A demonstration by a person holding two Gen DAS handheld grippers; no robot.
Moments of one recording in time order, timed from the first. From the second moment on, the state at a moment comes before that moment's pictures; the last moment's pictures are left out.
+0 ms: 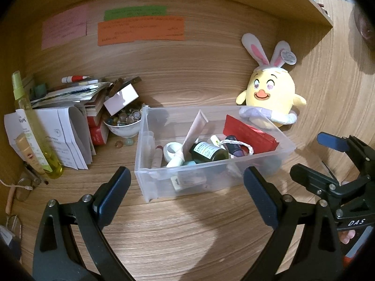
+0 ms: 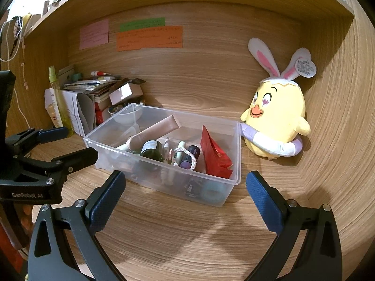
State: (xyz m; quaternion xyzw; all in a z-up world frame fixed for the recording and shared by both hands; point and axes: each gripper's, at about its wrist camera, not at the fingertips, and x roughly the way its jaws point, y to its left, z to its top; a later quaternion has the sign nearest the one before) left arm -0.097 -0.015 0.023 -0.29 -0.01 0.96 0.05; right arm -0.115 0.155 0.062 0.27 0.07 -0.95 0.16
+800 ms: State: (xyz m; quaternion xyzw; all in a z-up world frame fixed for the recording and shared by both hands) left arm -0.094 -0.012 0.025 -0.28 0.00 0.96 0.05; right arm -0.121 0.158 0.058 0.28 0.06 -0.94 0.16
